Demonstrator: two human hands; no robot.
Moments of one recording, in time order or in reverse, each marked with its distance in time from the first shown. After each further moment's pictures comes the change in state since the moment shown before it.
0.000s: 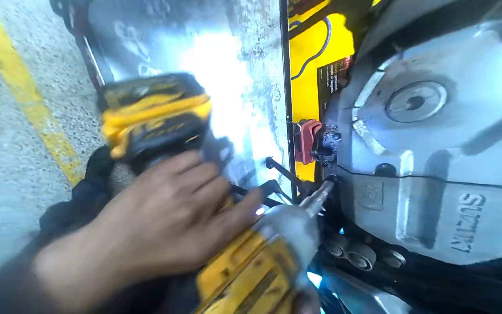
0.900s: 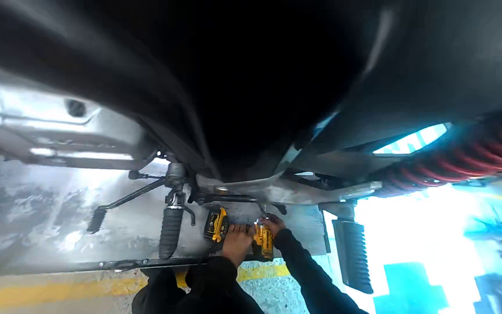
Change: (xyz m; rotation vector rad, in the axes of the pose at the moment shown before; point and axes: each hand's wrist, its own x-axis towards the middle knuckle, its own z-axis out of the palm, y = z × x) left_hand -0.071 0.230 0.265 -0.066 -1.404 0.199; right_hand -0.056 0.210 -0.303 -0.150 0.790 0.562
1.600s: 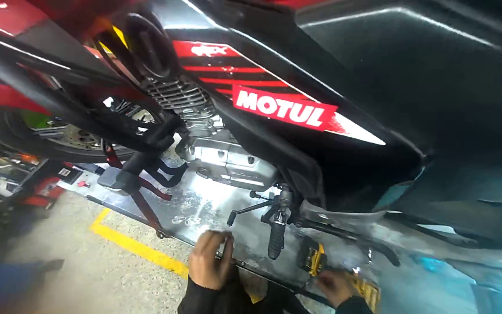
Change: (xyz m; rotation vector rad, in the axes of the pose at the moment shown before) left_hand -0.291 -0.093 -0.172 -0.002 1.222 -0.329; right_hand -0.110 -0.024 0.057 -0.533 -0.406 -0.519
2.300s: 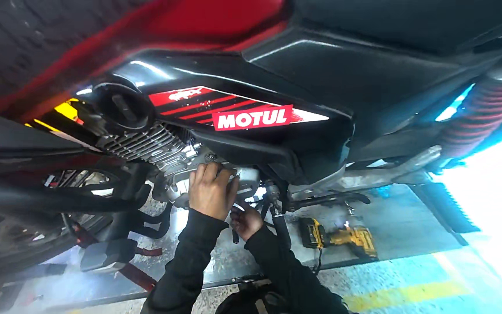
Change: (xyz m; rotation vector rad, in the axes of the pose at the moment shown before) left_hand 0.209 0.022 -0.012 0.105 -0.034 0.686; right_hand 0.091 -0.338 0.040 1.937 0.214 0.200
